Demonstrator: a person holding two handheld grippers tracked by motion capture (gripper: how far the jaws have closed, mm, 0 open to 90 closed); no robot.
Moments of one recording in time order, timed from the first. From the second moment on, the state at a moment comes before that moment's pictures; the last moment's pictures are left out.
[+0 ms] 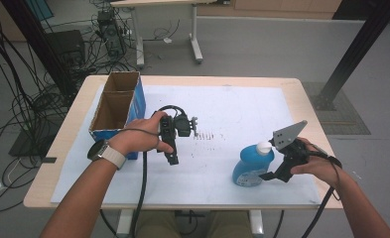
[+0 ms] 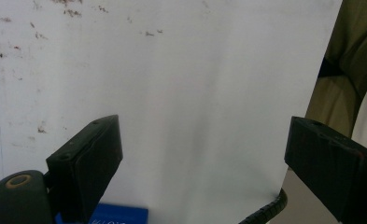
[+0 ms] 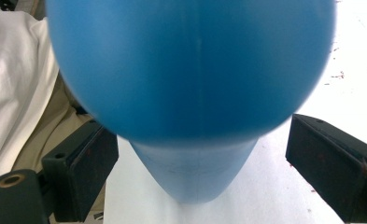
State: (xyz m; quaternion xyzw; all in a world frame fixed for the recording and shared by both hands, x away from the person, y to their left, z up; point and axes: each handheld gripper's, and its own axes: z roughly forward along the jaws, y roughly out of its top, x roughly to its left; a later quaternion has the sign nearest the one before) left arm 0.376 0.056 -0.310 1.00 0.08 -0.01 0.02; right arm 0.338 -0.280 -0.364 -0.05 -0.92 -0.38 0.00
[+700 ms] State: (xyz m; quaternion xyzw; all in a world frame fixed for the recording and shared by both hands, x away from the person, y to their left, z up) left arm 0.376 0.056 -0.312 1.00 0.08 -0.01 0.02; right arm 0.337 -0.280 -0.373 -0.05 -0.91 -0.41 0.00
